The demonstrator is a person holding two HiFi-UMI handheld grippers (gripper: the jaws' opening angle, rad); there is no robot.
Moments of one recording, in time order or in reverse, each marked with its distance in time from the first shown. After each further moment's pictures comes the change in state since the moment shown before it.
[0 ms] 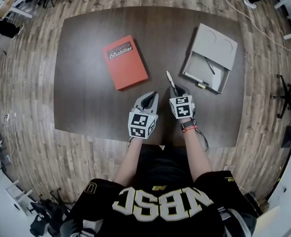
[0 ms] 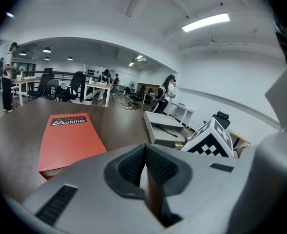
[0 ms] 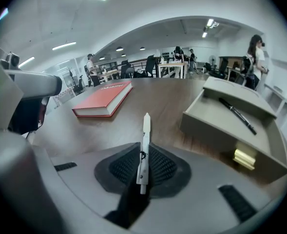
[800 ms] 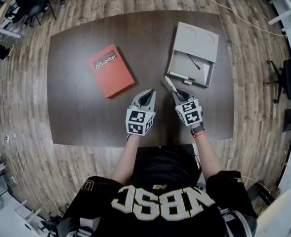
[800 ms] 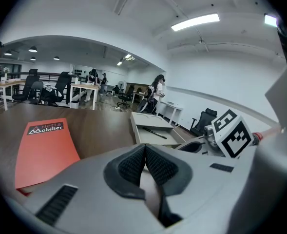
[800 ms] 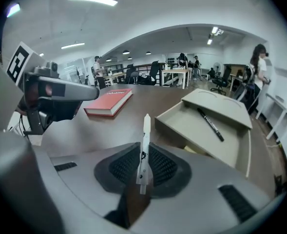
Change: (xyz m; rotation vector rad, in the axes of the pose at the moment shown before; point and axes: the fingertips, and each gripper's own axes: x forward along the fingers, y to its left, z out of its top) left arm 0.026 -0.034 0.010 0.069 0.011 -0.130; right arm -0.076 -0.033 -0.007 -0.073 -0.046 0.020
